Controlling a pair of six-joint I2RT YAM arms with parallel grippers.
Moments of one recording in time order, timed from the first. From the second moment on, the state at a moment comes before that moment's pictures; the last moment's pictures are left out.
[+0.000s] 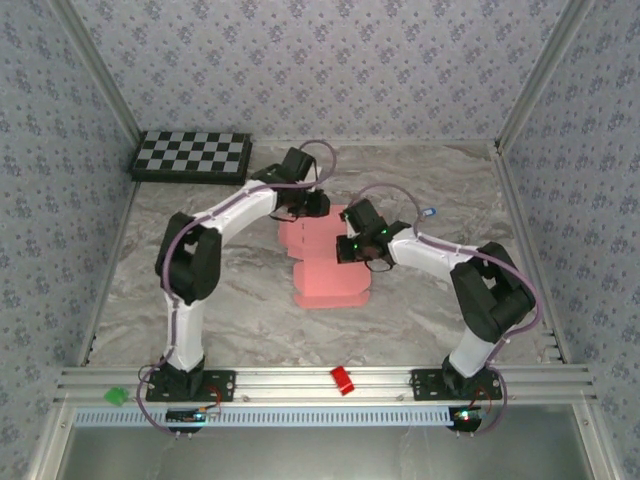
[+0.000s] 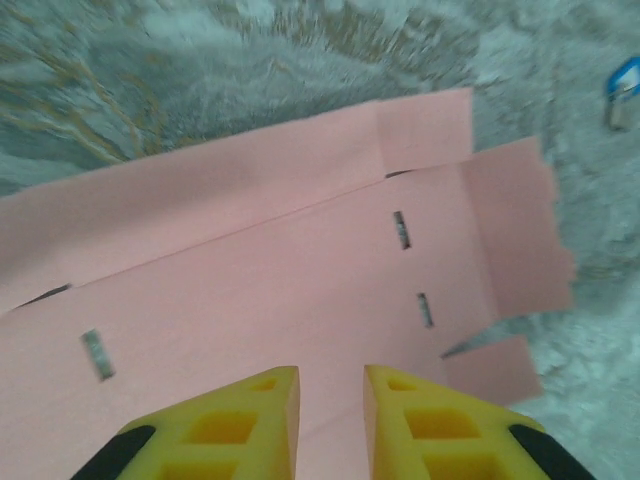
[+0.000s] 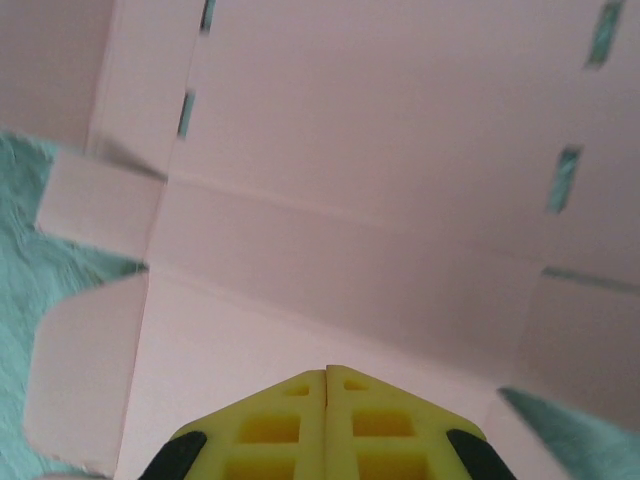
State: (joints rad) left arm -0.56 2.01 1.66 -0.59 0.25 -0.41; right arm 0.62 1.68 1.05 -0.33 -0.11 0.44
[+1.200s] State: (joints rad) left arm -0.47 2.13 1.62 -0.57 0.07 -0.62; right arm 0.61 1.92 1.13 -0.21 -0.15 0.51
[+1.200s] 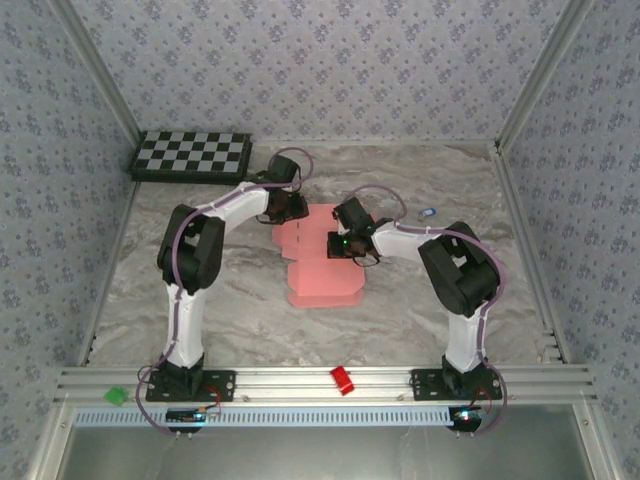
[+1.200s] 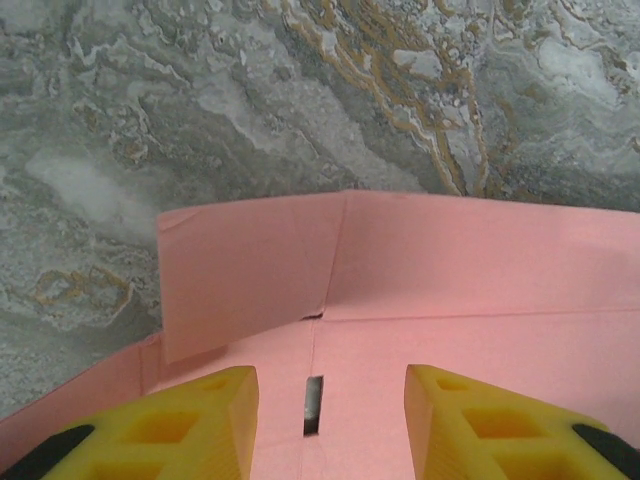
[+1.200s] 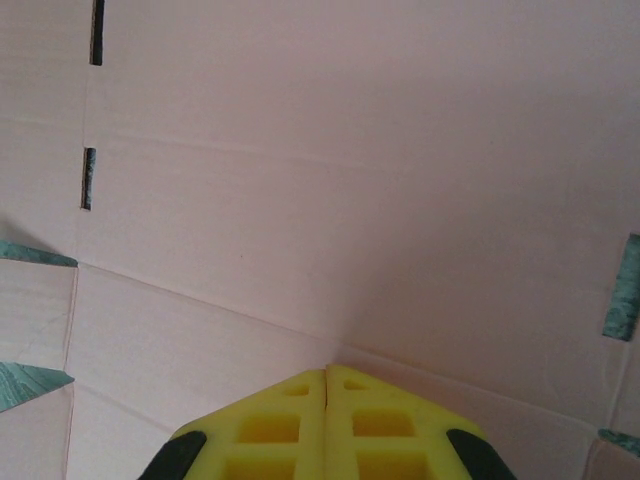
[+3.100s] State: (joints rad) left arm -0.46 2.20 1.74 -0.58 0.11 -0.39; right arm 0.62 1.94 1.16 -0.21 -0.15 0.52
